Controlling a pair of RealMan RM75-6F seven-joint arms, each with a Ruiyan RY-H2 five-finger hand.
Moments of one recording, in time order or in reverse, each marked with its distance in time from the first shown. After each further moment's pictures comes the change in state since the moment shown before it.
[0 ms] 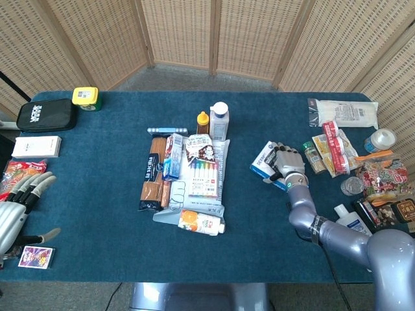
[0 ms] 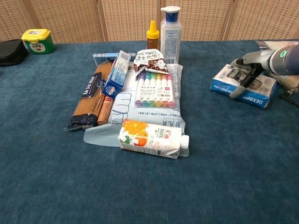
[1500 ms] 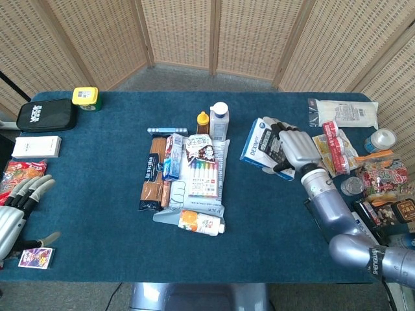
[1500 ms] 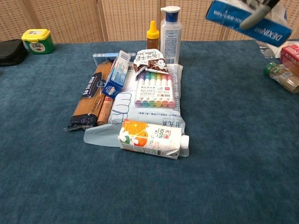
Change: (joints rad) left arm 0.030 -0.011 0.013 0.010 0.052 0.062 -0.005; right arm -0.133 0.545 0.176 -0.730 -0.510 0.218 0.348
